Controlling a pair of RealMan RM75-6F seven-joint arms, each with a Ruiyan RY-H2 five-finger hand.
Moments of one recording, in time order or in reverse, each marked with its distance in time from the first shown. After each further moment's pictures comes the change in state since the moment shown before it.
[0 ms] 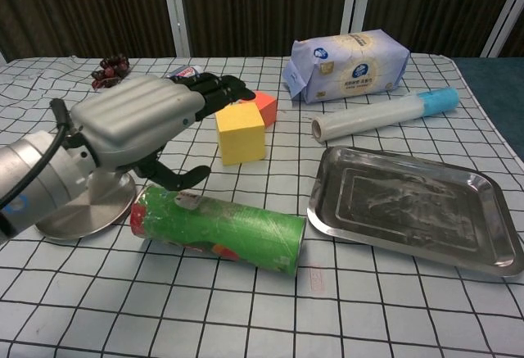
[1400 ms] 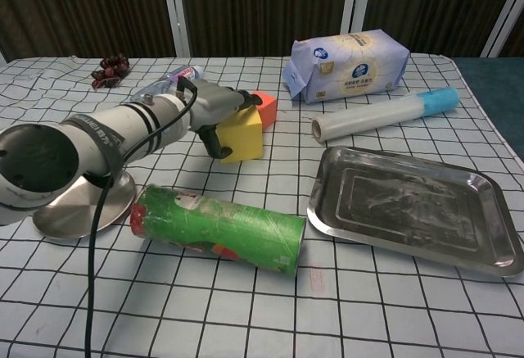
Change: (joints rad) left arm -0.439 -0.170 -0.149 0.504 -0.677 -0.316 0.124; right arm 0.005 0.005 -0.008 0.023 -0.029 0.011 0.012
